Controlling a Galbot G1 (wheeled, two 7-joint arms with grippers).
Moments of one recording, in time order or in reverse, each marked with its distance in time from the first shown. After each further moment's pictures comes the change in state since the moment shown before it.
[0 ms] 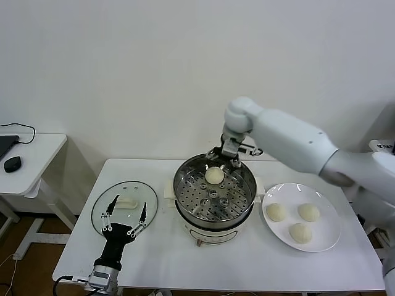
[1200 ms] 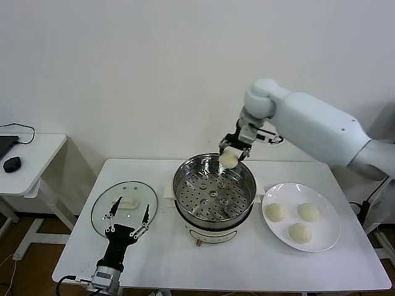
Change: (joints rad) left arm -0.003 -0.003 0.004 0.015 0.005 0.000 0.010; right arm -0.083 0.128 0.034 0.026 -0.269 0.296 0.042
